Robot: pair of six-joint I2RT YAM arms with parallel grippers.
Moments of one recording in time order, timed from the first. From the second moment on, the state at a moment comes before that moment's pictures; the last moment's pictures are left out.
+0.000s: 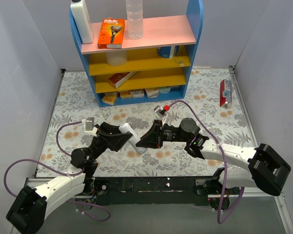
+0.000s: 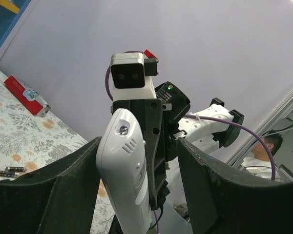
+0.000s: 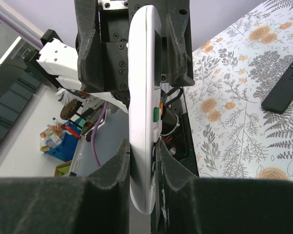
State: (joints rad) left arm -0.60 0.72 0.05 1.27 0.33 -1.05; right arm 0.94 1.23 0.57 0.76 -0.65 0.79
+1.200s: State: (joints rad) left arm -0.60 0.78 0.08 0.59 0.14 -1.27; right arm 0.93 1.07 0.58 0.41 -0.51 0.06
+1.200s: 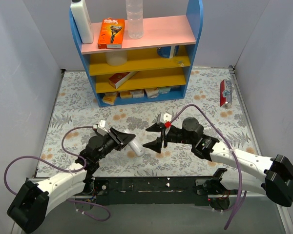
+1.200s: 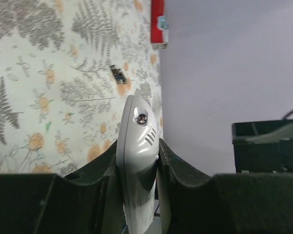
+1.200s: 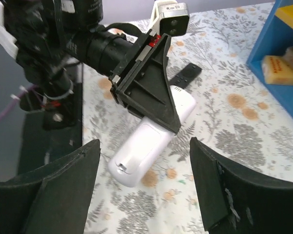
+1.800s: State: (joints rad) left arm -0.60 0.95 0.13 0.42 0.09 -1.36; right arm 1.02 1.25 0.58 0.27 -0.48 -0.50
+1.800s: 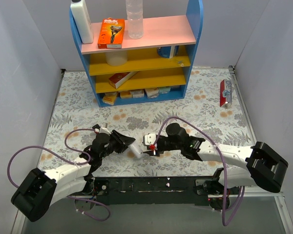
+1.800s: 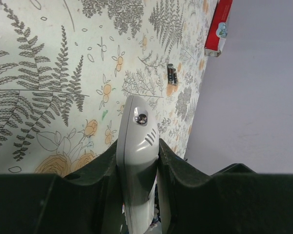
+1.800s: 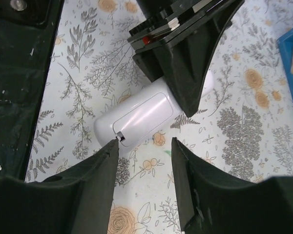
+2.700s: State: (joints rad) left arm -0.60 1.01 0.13 0.45 0.10 -1.36; right arm 1.04 1.37 0.59 0.28 -0.52 -0.53
